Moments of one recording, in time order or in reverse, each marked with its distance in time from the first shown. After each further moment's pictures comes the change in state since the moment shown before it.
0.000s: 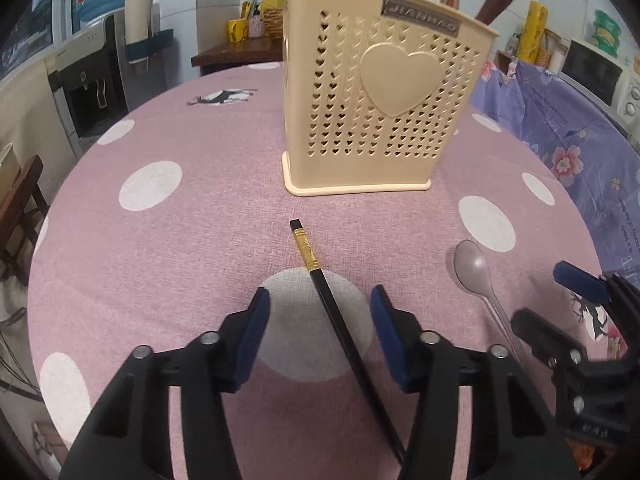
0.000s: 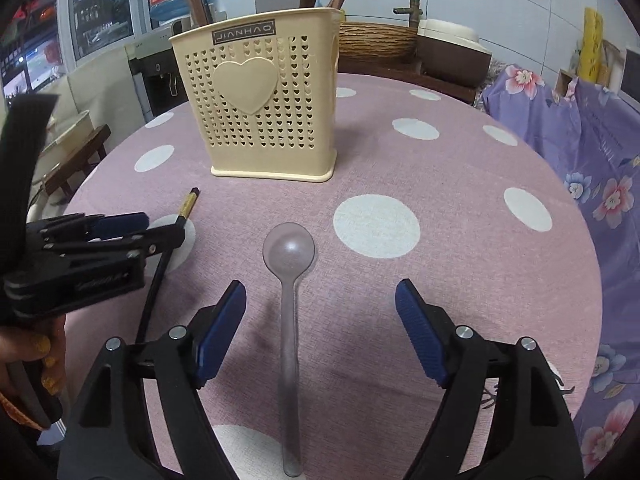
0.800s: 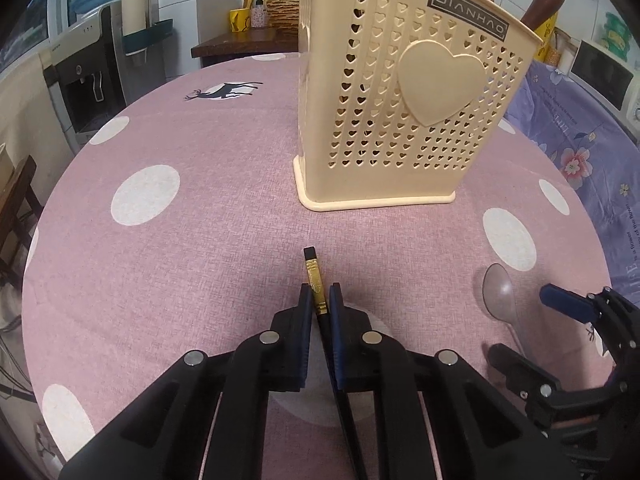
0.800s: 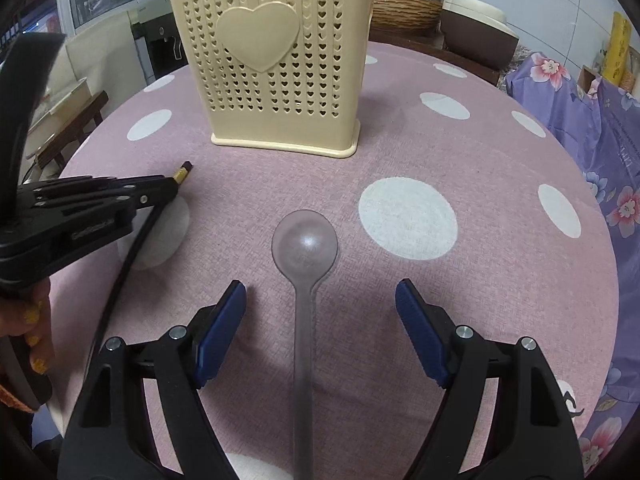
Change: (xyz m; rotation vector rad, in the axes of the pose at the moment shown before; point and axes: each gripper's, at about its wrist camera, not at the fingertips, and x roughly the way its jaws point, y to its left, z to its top) left arm 0.014 0.011 0.014 0.003 0.027 -0.005; right arm 0.040 0.015 0.013 -0.051 0.136 0.005
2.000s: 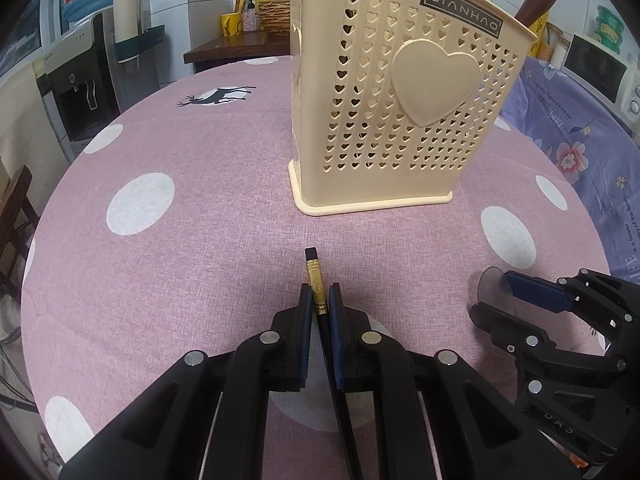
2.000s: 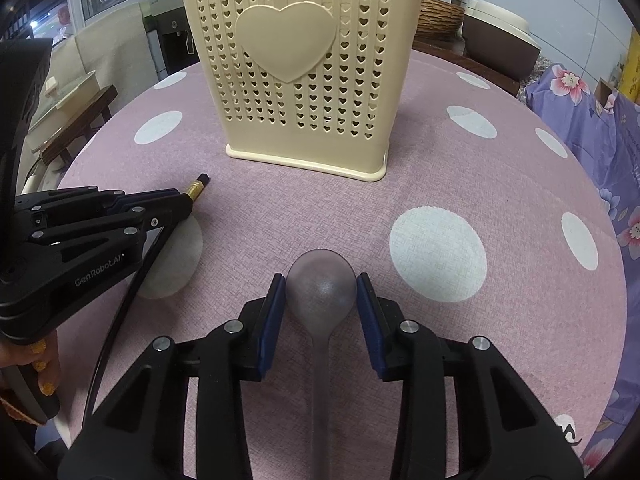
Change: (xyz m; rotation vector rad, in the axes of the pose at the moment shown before) left arm 0.002 -0.004 0.001 0.031 -0.009 -0.003; right arm 0.011 0.014 0.020 -0.035 0.003 0.037
